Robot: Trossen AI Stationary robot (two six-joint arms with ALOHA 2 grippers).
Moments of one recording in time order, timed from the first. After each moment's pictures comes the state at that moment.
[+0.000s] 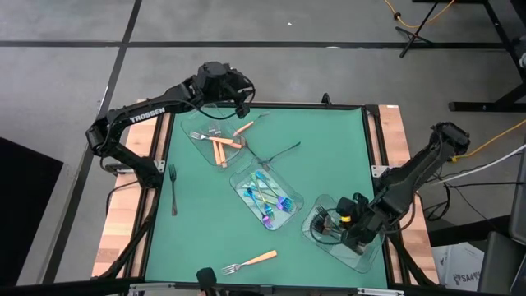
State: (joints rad) left arm 0.58 1.47 1.30 -0.23 -0.03 0.24; right arm 0.81 1.23 0.80 -0.78 0.17 1.25
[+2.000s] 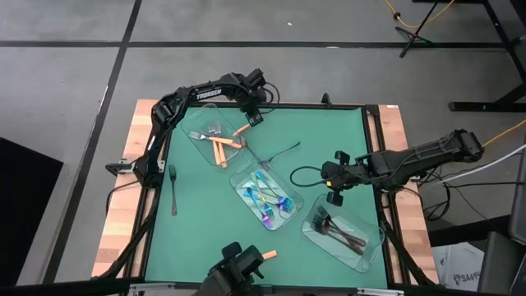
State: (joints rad) left arm 0.69 2.19 1.81 -0.87 0.10 0.18; right arm 0.23 1.11 0.80 -0.79 0.22 0.41
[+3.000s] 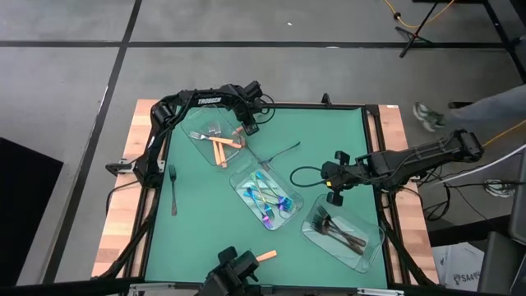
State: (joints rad) left arm 0.68 2.18 1.59 -0.70 0.07 0.18; right arm 0.24 1.11 0.80 -0.79 0.22 0.41
